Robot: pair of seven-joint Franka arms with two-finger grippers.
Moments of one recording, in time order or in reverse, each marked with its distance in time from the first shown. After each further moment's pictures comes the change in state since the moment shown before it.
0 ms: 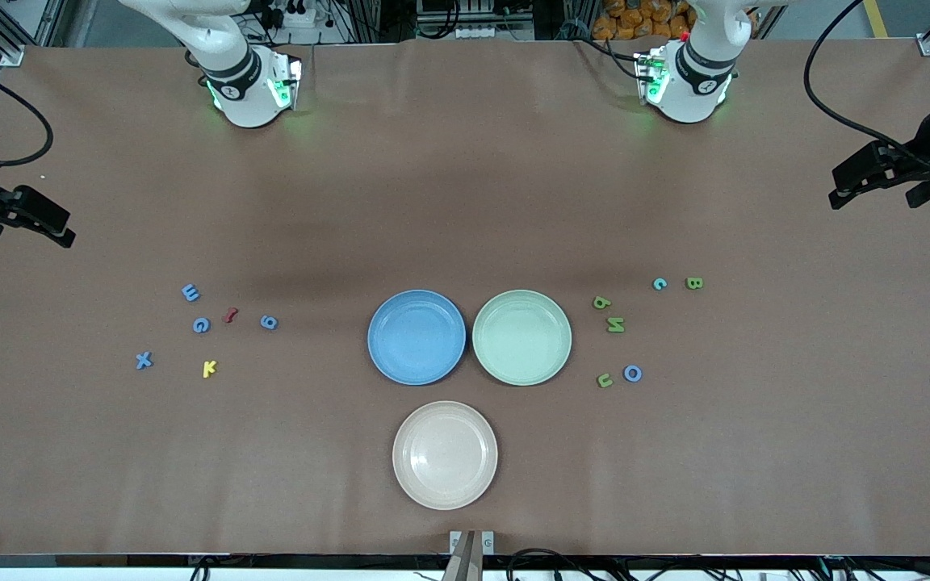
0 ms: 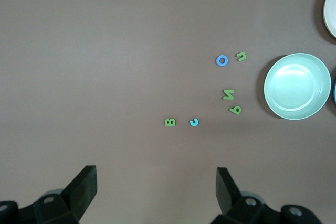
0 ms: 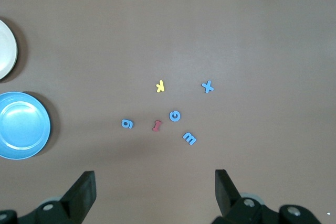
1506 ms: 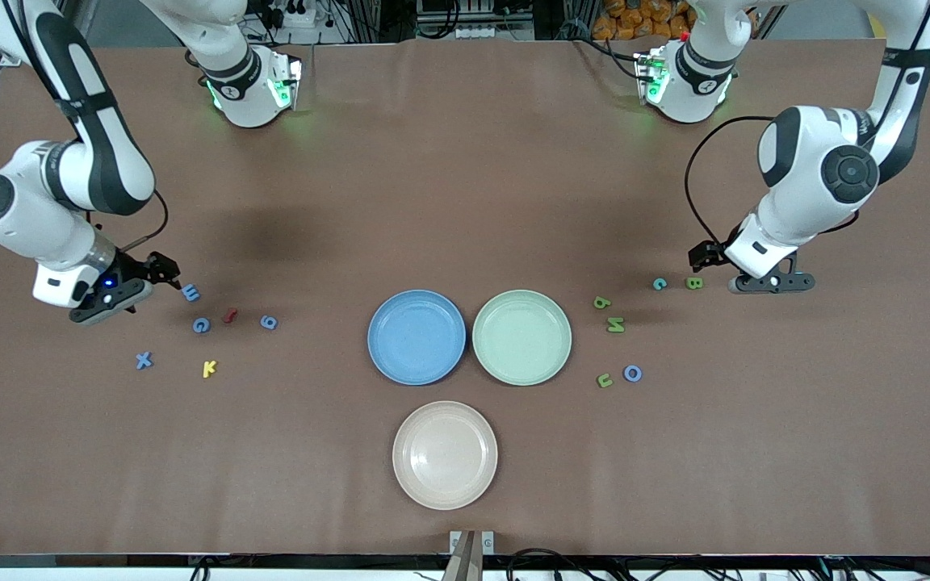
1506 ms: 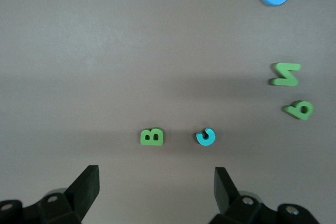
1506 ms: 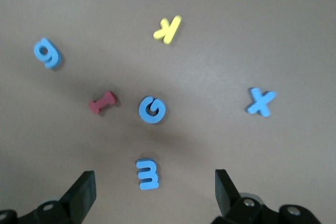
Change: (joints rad) left arm 0.011 0.073 -0.059 -0.829 -0.006 0.844 -0.045; right arm -0.330 0.177 0.182 -0.738 0.000 0.874 -0.784
